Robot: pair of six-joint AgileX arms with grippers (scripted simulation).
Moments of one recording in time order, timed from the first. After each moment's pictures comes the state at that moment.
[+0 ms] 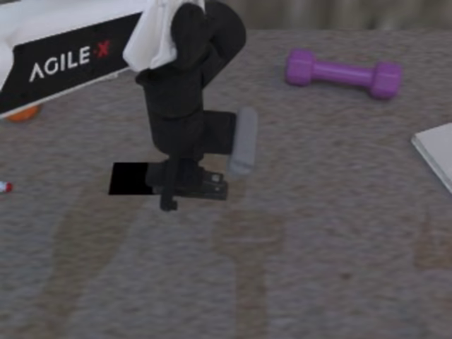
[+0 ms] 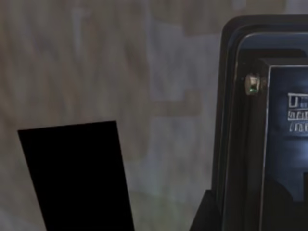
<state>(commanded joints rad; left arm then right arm) -0.61 2.02 1.66 -1.20 0.00 1.10 0.00 0.00 0.00 0.00 0.00 0.00</state>
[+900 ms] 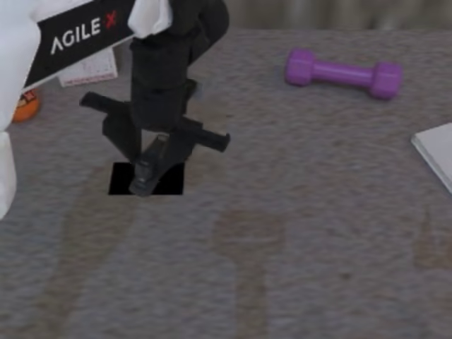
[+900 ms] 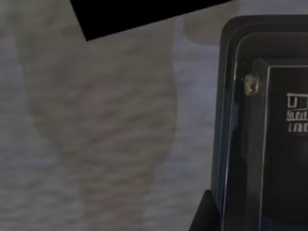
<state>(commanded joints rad) -0.53 2.18 1.90 -1.45 -0.10 -0.22 0.00 0.00 0.00 0.00 0.00 0.00</state>
